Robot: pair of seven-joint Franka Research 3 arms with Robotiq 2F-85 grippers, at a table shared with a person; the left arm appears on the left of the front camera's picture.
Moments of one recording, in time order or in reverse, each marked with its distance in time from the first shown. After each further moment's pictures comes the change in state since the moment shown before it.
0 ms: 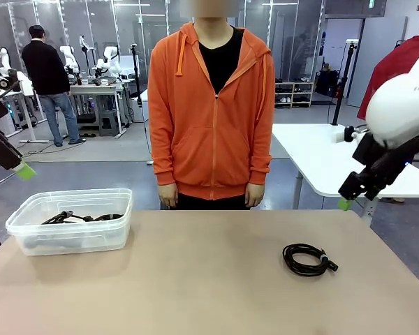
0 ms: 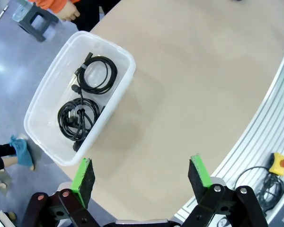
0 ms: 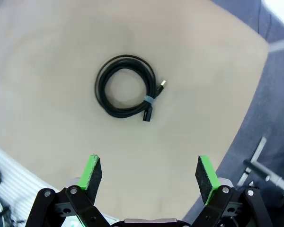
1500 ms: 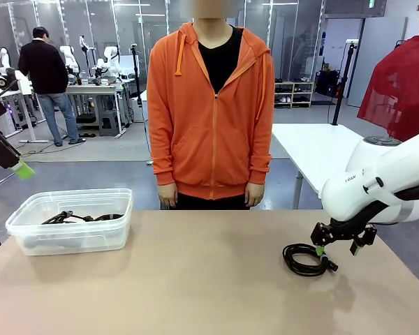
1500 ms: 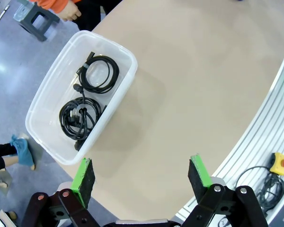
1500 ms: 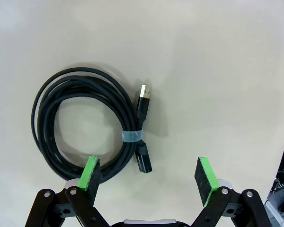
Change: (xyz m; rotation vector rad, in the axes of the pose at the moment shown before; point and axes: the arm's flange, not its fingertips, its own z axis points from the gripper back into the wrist) left arm -0.001 0.002 0.002 0.004 0.000 0.000; right arm -0.002 -0.001 -0.171 -0.079 0.123 -0.423
